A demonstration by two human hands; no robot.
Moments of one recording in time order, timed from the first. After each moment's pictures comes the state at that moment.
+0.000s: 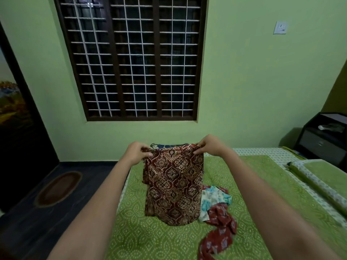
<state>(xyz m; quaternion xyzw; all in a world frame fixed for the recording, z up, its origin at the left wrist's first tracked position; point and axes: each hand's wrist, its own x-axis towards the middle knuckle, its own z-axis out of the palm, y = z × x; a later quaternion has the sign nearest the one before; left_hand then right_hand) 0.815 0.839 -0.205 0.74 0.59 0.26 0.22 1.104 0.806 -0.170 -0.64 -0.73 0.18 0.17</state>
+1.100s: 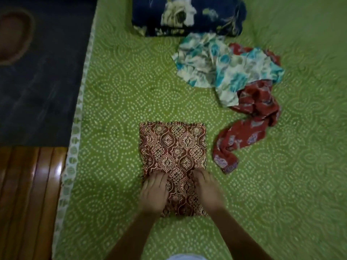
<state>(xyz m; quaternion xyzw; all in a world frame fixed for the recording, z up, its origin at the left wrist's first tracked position) 0.853 0.683 -0.791 0.77 0.57 -0.06 0.26 1.055 0.677 -0.784 -0.68 -0.67 0.31 0.01</state>
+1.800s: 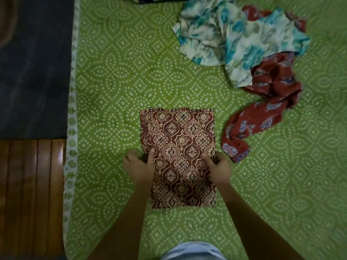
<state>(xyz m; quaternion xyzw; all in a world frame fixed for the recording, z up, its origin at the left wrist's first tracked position) 0.836 0.750 -0.817 0.38 0.87 0.13 0.30 1.061 0.720 -0.818 -0.82 -0.29 0.46 0.17</state>
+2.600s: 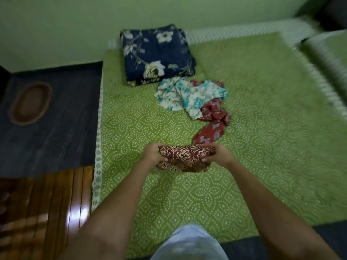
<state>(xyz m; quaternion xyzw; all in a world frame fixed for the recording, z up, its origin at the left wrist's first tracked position) 0.884 0.760 -0.555 0.60 0.64 0.00 0.48 1.139 0.682 -0.562 -0.72 -0.45 0.51 0.17</state>
